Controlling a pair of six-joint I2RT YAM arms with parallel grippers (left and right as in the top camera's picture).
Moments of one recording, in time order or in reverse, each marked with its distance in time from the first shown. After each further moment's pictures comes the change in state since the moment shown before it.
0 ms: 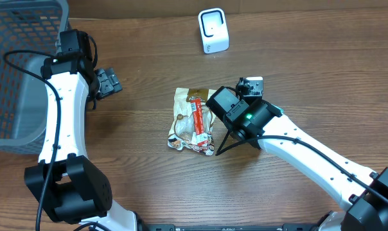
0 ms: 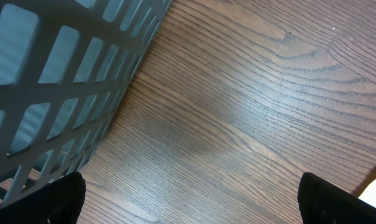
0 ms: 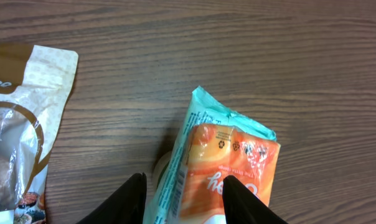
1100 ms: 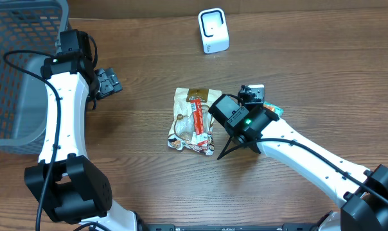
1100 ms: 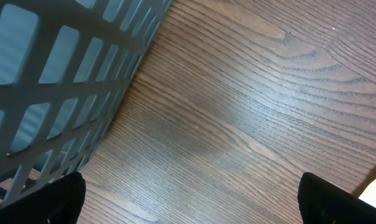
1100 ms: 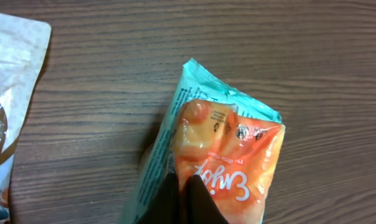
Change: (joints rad) left arm 0.000 0.000 0.000 0.000 0.000 0.000; right arm 0.000 0.000 -0.099 0.050 0.009 0.002
